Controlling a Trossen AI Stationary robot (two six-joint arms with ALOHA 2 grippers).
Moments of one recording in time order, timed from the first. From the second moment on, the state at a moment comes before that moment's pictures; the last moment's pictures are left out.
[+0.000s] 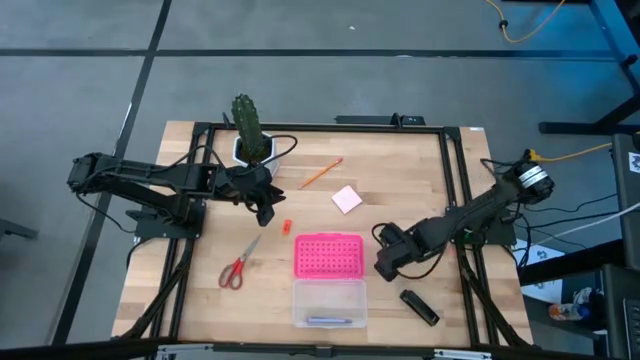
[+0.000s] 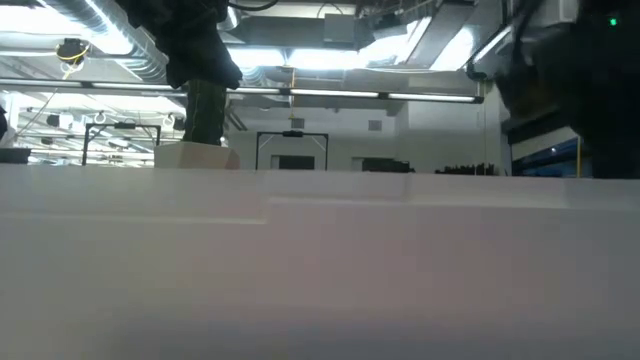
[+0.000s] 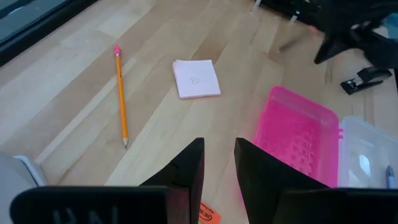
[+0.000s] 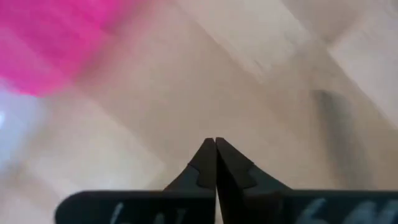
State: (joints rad) left arm -0.01 1.05 0.81 -0.41 -0.22 -0.46; right arm 0.47 1.52 0.94 -0.83 0.07 1.30
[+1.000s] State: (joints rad) left arm -0.01 1.05 0.81 -0.41 -0.22 -0.46; right arm 0.44 1.25 1.03 -1.54 0.02 1.69
